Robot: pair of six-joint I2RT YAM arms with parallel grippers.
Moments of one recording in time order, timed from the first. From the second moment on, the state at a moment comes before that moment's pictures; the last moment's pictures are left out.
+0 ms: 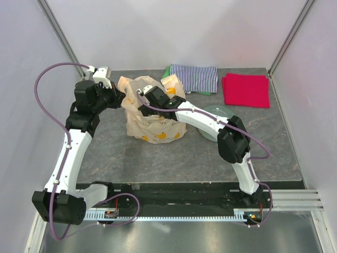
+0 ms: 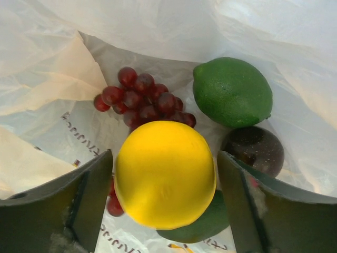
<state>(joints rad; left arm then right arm) -0.09 1.12 1.14 -0.35 0.30 -0.13 0.87 2.13 1.90 -0.59 0.15 0.10</state>
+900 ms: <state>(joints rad) -0.09 1.12 1.14 -0.35 0.30 -0.13 0.85 1.64 1.54 -0.05 0.08 0.19</state>
